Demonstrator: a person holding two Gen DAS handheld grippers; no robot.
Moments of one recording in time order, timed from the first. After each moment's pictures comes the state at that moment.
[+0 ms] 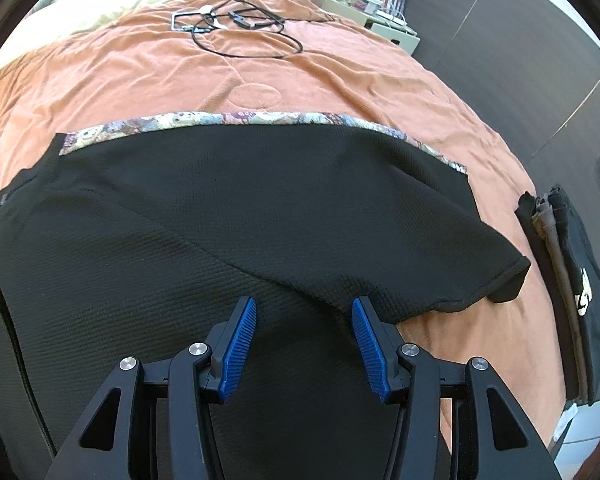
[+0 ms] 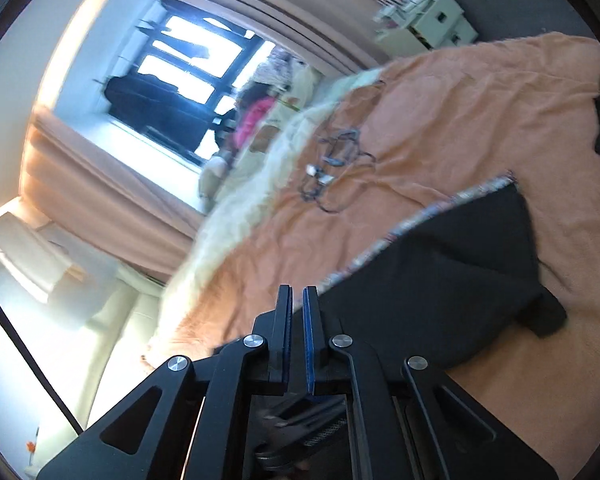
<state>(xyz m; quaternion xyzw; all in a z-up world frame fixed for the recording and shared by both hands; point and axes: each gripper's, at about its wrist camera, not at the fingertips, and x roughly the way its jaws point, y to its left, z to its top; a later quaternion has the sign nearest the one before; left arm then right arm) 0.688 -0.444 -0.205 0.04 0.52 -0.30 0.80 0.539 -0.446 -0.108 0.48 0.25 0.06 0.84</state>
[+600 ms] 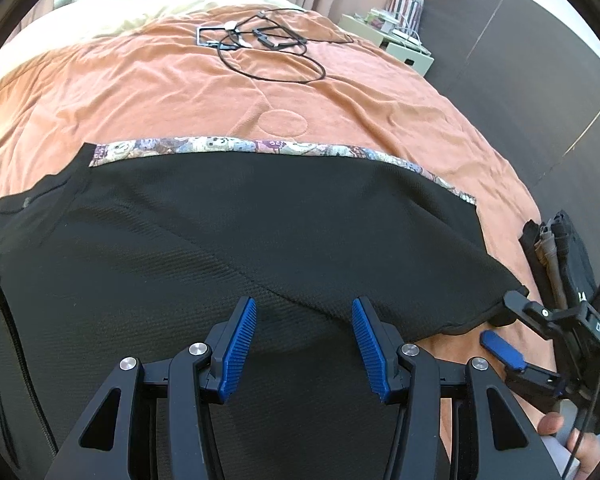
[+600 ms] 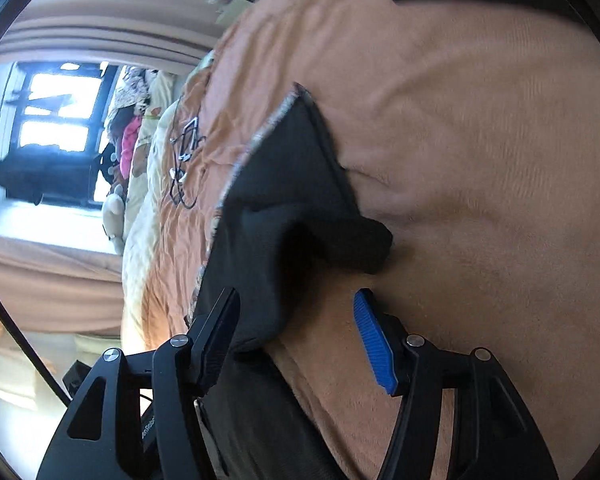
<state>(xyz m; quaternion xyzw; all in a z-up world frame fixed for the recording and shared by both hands) 0.701 -0.432 -0.192 0.03 0.51 -0.28 0.81 0.521 -0.502 -0.210 0.60 0.31 -0.05 0.73</state>
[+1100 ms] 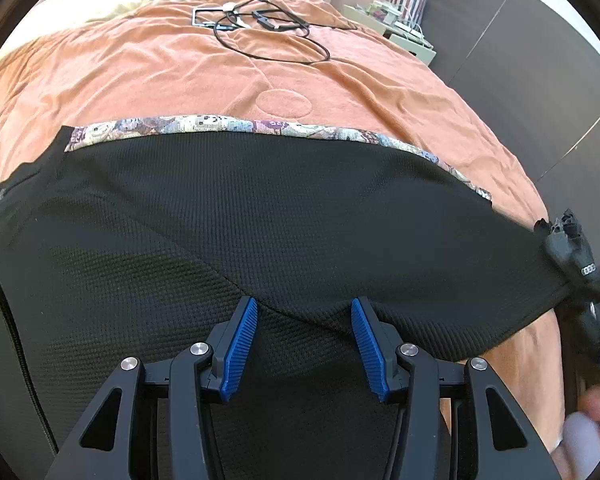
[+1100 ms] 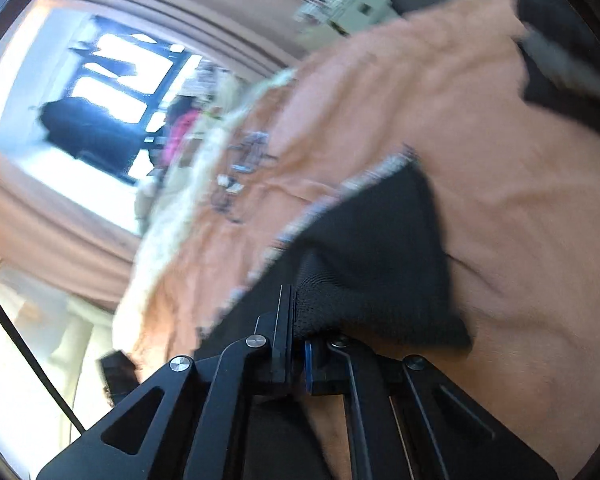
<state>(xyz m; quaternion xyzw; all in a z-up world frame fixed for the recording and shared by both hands) 0.715 -0.437 -0.219 0.02 0.52 -0.29 0.80 0.542 -0.459 -0.142 0.49 0.23 0.01 0.84</state>
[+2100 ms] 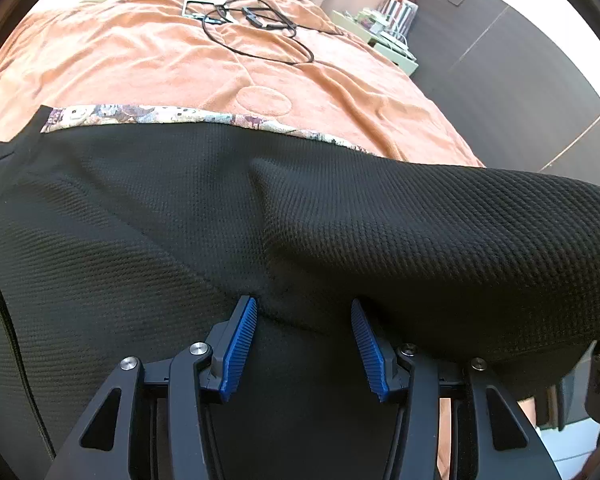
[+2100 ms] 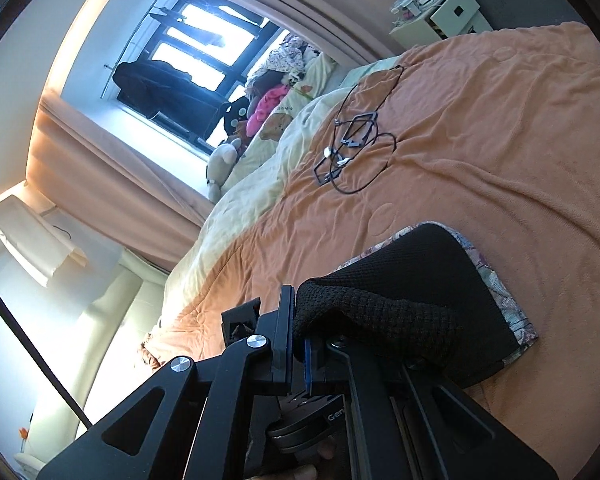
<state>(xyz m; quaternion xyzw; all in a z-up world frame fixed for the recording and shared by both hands) 0.715 -0.429 -0.217 -0.04 0.53 -0.33 0.78 0.562 -0.413 -0.109 0.45 0.22 0.11 0.86</state>
